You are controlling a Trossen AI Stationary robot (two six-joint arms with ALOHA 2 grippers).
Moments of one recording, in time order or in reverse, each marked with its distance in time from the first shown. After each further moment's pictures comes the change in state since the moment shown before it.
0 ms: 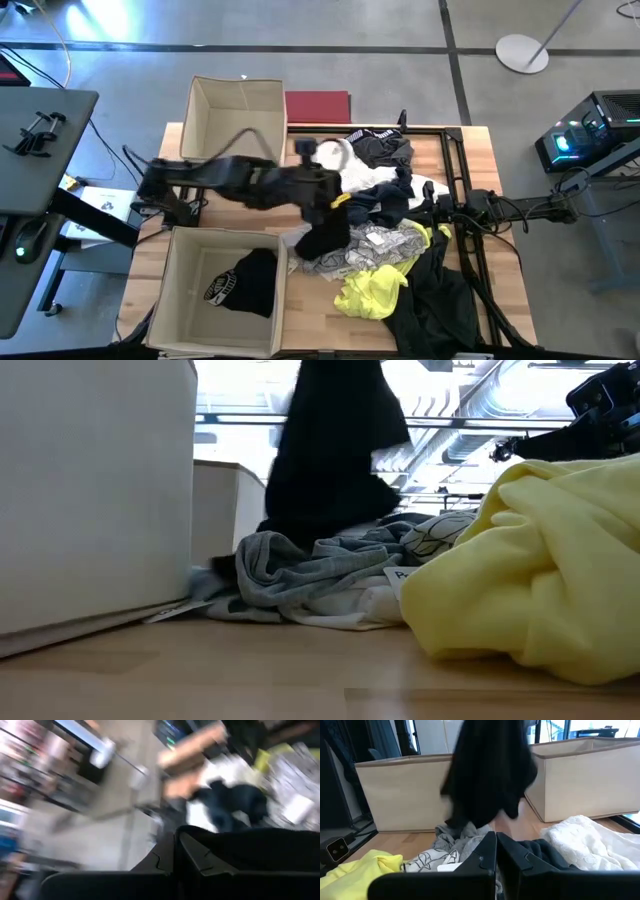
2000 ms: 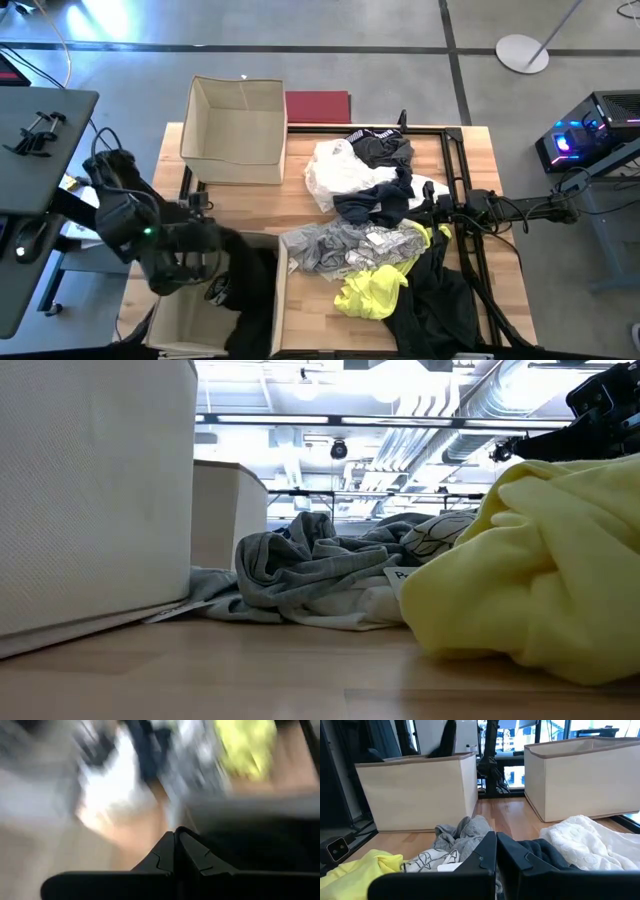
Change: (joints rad) left arm -0.648 -0.439 -0.508 -0.592 0.004 -1.157; right arm 0.000 0.001 0.000 0.000 -0.001 0.000
